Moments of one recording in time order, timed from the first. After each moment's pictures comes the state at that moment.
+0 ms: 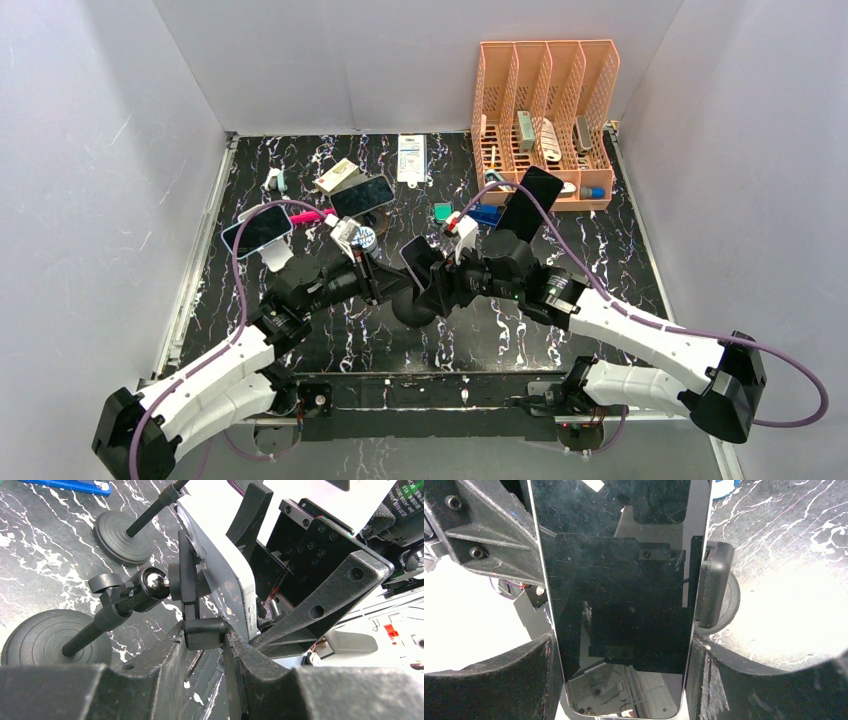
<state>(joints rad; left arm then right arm) -0.69 0.80 0.43 0.27 0.39 -0.75 0.99 1.04 0.82 -0.23 -0.18 0.35</state>
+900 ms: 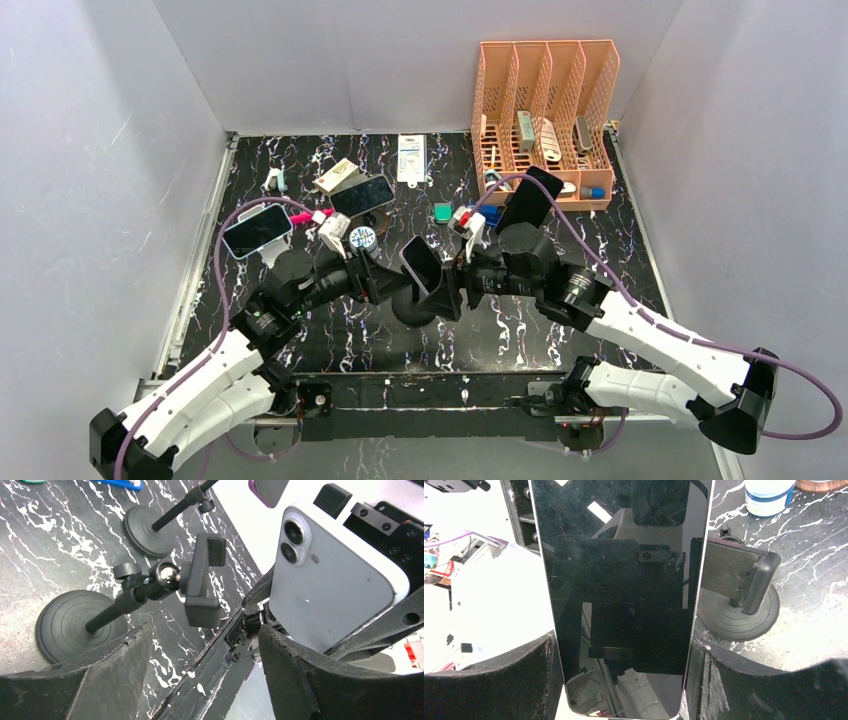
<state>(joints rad) -0.68 0.74 0.53 0.01 0.33 -0.73 0.98 0.96 0.89 -0.31 -0.35 0.38</state>
